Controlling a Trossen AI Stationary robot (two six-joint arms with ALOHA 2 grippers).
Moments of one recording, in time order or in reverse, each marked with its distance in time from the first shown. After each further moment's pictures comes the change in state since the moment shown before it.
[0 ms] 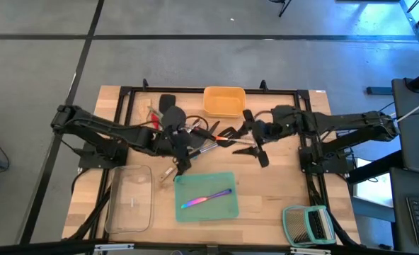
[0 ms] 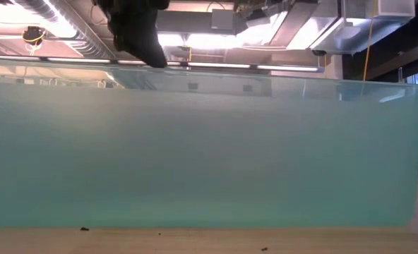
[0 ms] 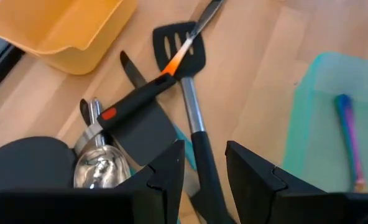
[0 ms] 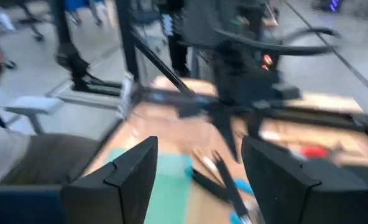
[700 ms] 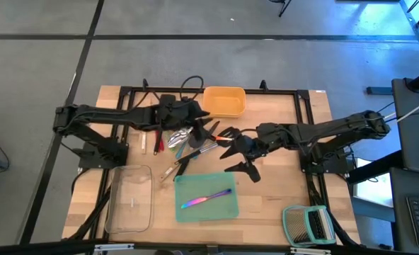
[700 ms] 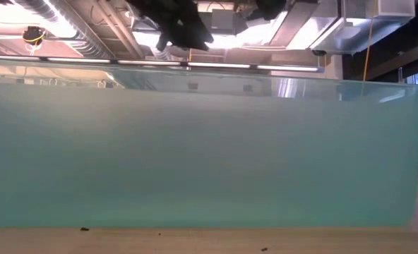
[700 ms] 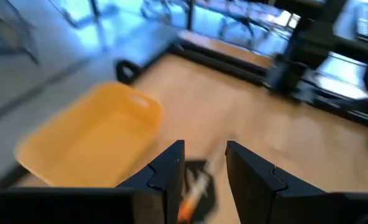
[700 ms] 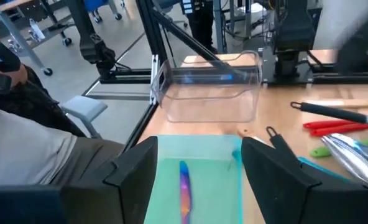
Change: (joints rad) left arm 0.302 -0.019 0.000 0.494 0.168 0.207; right arm 0.119 0.115 -0.073 0.163 0.001 0.188
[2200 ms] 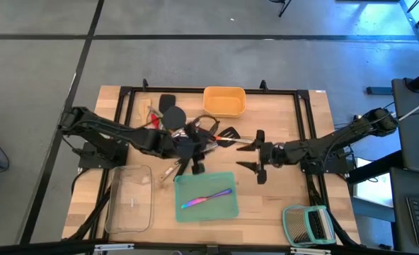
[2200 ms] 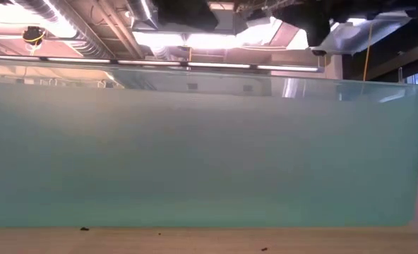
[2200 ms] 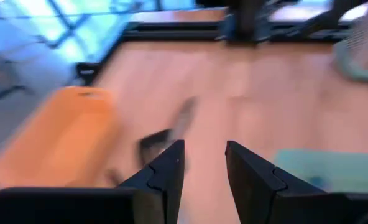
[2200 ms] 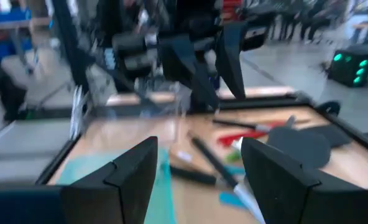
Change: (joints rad) left arm -0.302 0.091 0.104 -0.163 -0.234 0.145; right arm 0.179 -0.200 -0.499 0.564 0.578 -0.045
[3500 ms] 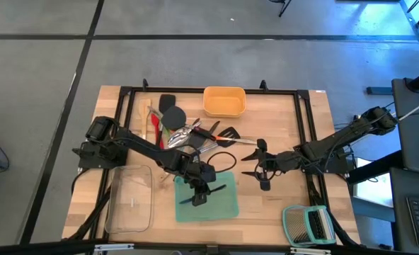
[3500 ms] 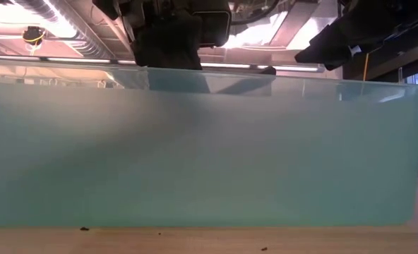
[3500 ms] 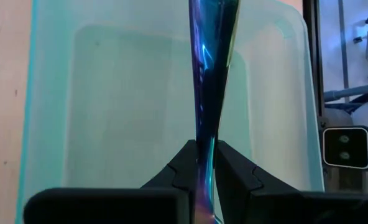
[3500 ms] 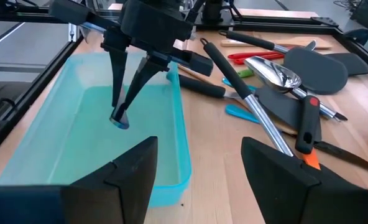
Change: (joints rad) left arm -0.081 0.362 0.000 0.069 0.670 -0.395; right arm 0.090 -0.001 -0.001 -0.383 0.000 0.055
